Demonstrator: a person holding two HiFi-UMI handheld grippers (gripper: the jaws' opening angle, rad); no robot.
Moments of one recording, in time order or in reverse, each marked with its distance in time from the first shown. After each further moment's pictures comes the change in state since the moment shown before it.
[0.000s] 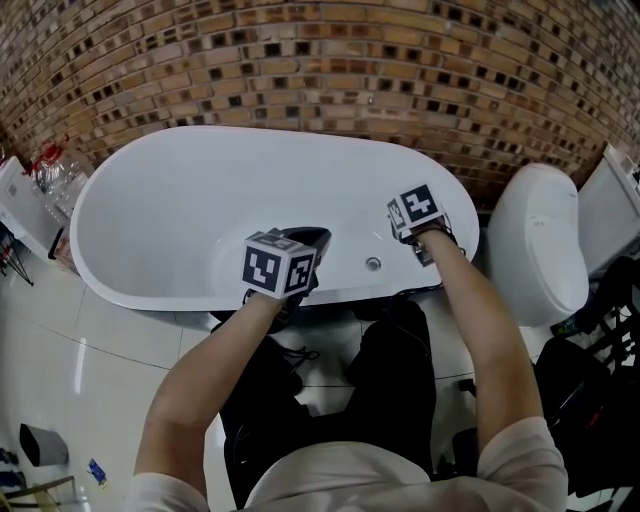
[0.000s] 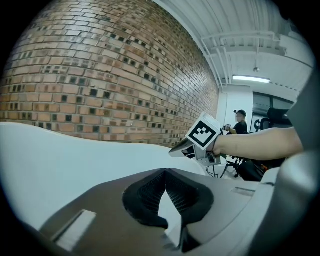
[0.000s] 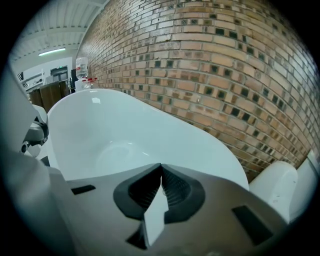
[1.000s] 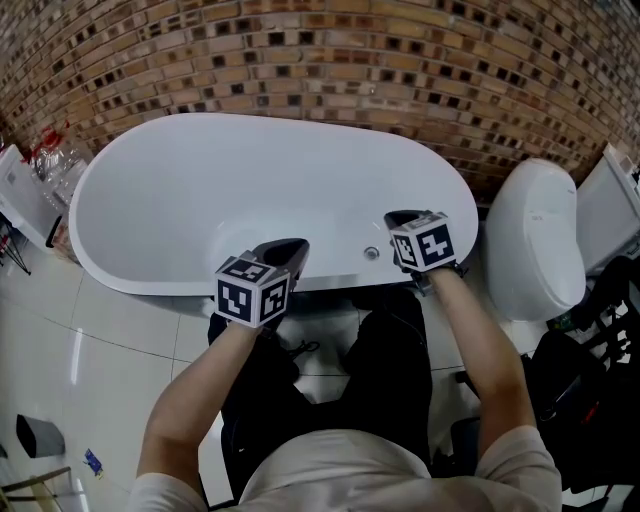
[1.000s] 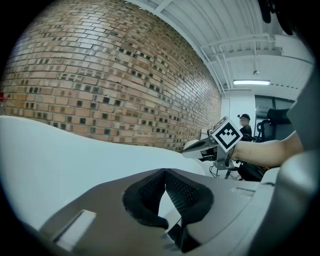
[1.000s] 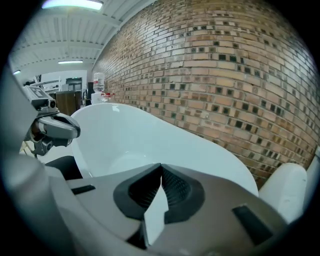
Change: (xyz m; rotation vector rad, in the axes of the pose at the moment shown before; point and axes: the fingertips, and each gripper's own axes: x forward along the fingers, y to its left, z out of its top) left arm -0.061 -0.002 -0.033 -0.009 -0.103 0.052; right arm -0.067 0.067 -0.024 -0.027 -0.219 0.091
